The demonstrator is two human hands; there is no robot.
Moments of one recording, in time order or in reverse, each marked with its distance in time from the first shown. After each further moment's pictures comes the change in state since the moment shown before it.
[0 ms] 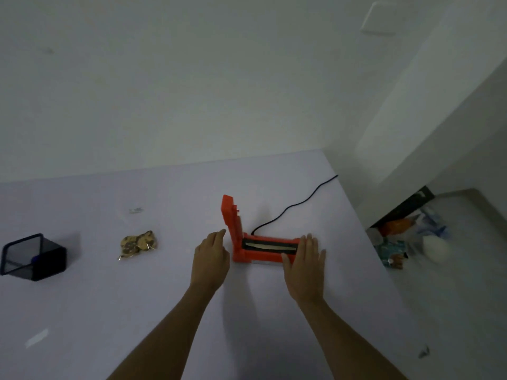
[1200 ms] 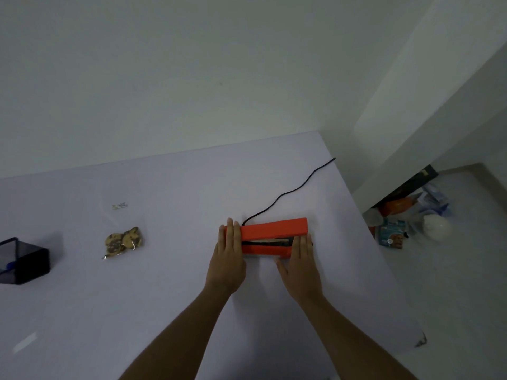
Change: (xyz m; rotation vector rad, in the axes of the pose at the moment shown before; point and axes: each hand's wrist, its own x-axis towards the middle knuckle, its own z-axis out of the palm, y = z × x) left_hand 0.004 0.023 0.061 0.181 -0.230 0.088; right_hand 0.001 0.026 0.027 0.304 -0.103 -0.033
